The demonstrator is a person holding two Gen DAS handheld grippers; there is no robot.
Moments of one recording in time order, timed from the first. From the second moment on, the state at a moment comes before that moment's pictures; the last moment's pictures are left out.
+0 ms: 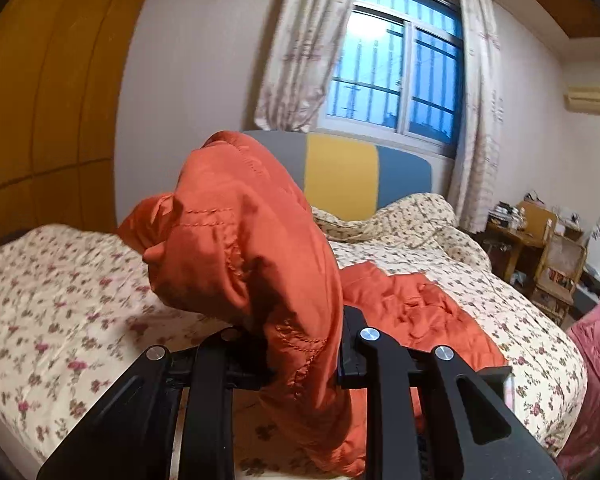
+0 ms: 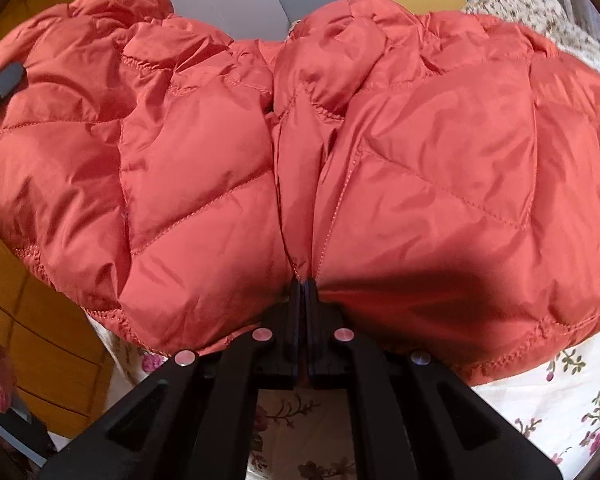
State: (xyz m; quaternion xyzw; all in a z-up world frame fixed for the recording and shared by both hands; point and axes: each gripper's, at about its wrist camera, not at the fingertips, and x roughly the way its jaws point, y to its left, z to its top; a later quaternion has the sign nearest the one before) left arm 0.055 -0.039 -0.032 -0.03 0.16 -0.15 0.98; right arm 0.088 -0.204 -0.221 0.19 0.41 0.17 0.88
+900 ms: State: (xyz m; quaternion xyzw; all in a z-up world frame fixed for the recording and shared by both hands) left arm 0.060 -0.147 -0.030 0.09 0.13 -0.21 0.97; right arm 0.022 -0.354 -0.190 0.27 0.31 -0.01 0.91
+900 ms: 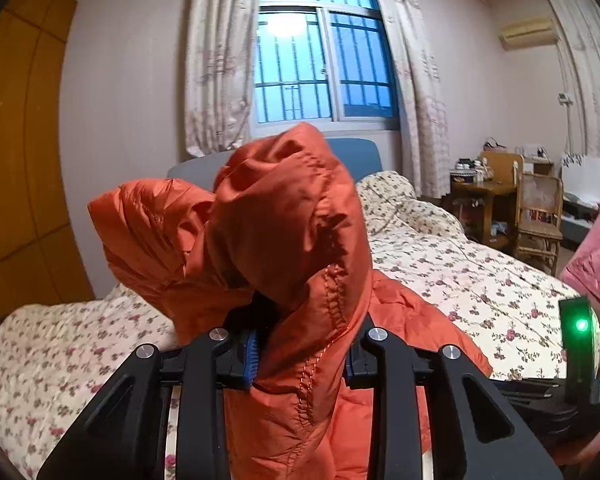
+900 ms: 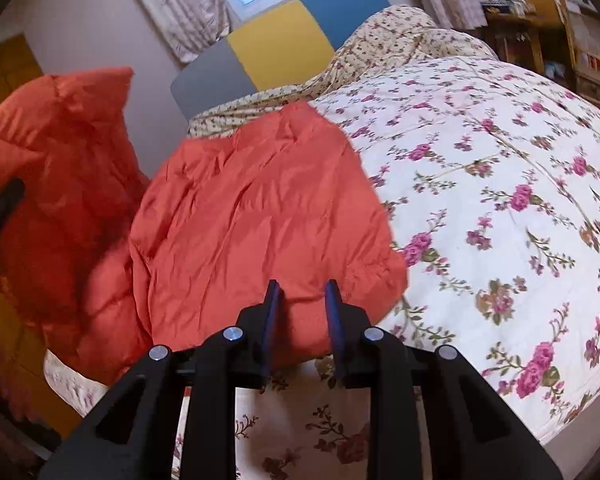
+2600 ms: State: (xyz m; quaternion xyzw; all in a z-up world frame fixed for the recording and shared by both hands) left arm 0.069 -0.124 -0.088 0.04 0.13 -0.23 0.96; right arm 0.000 -0.410 -0.217 0.40 0.33 0.02 0.86
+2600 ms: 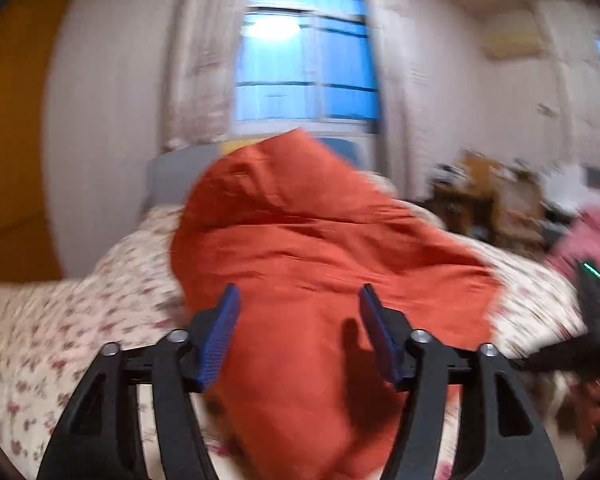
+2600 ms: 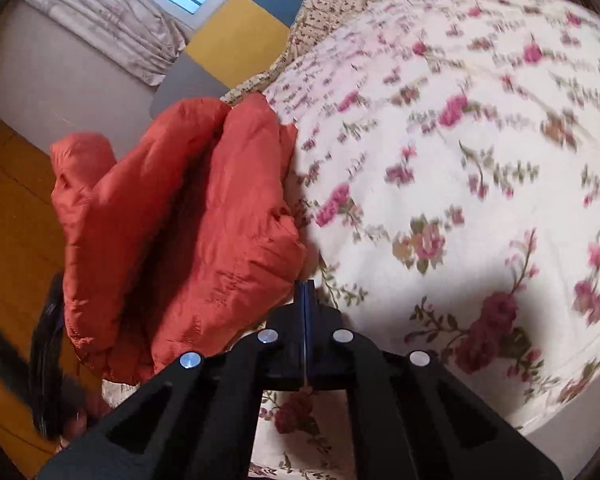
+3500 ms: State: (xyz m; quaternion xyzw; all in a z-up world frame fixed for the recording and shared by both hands) left arm 0.088 -0.171 -0.099 0.08 0.20 -0.30 0.93; right arm 0.033 -0.382 -0.191 0.30 0.31 0.00 0.90
